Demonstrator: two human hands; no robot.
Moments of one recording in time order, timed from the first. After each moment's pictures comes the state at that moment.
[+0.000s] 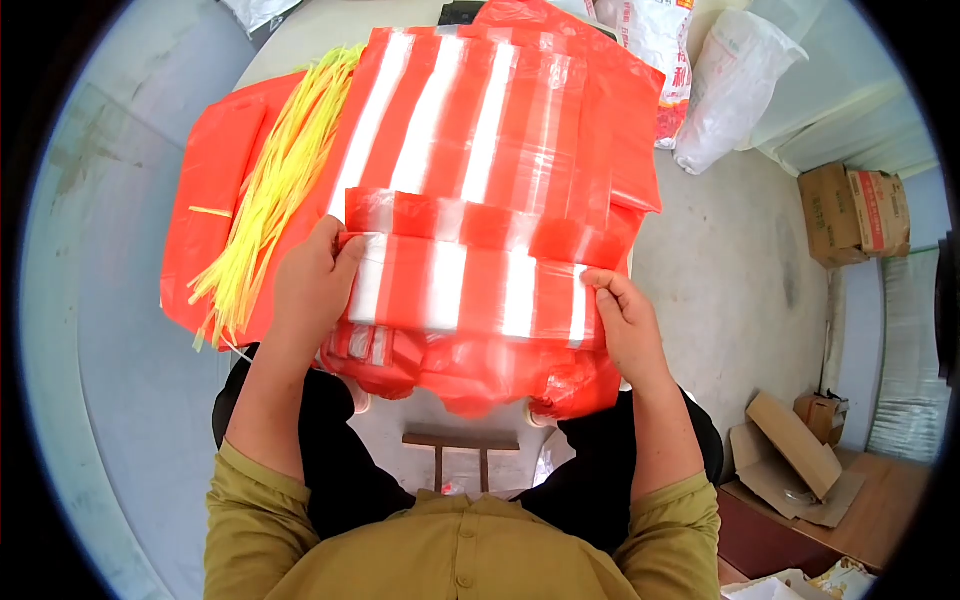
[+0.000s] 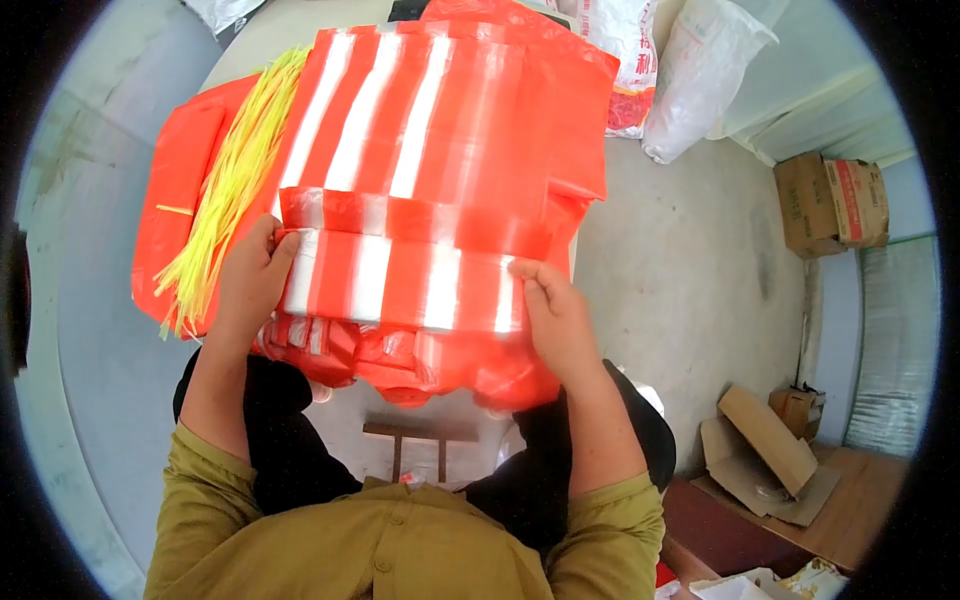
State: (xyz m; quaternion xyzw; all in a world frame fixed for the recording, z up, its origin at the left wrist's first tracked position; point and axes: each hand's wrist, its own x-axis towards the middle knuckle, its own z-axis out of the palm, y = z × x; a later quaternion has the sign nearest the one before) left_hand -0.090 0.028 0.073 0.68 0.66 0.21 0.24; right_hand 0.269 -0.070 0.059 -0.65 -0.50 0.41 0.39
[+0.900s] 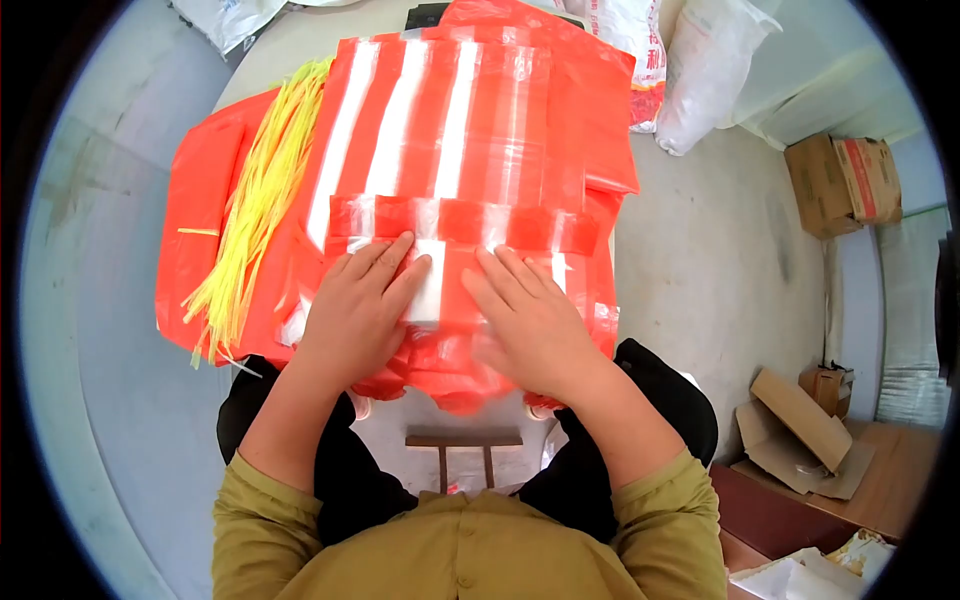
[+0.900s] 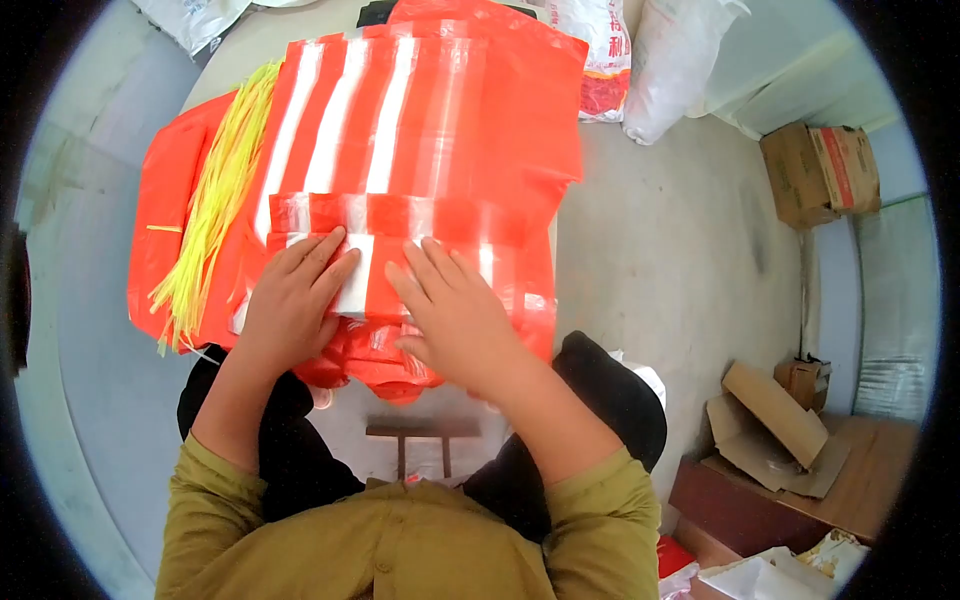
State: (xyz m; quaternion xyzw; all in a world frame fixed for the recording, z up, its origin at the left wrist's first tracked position) left_hand -0.051 -0.002 0.075 0.92 0.36 0.13 0.04; right_hand 0.200 -0.068 0.077 -0.50 -0.84 0.12 0.19
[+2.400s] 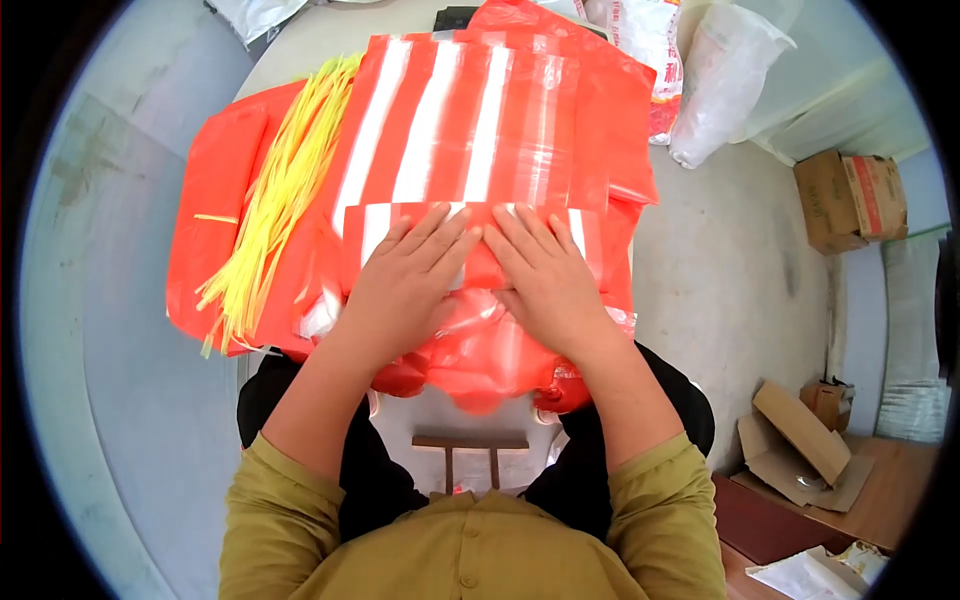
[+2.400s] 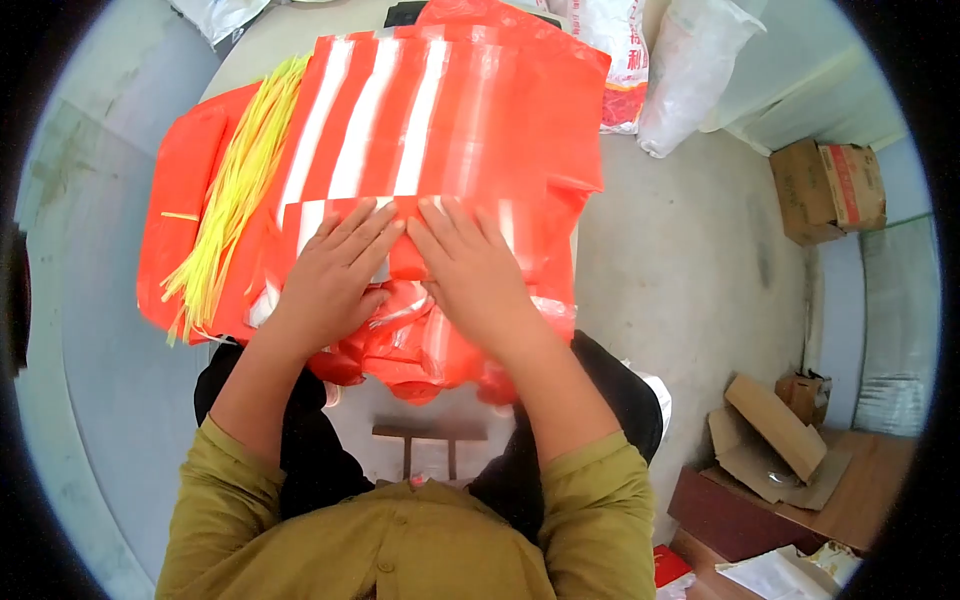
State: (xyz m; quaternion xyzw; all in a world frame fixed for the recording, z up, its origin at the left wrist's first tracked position) left_hand -0.035 0.011 0.076 0.91 0.37 0.17 0.07; right_hand 0.191 -0.024 0.066 -0.50 -0.84 0.02 0.20
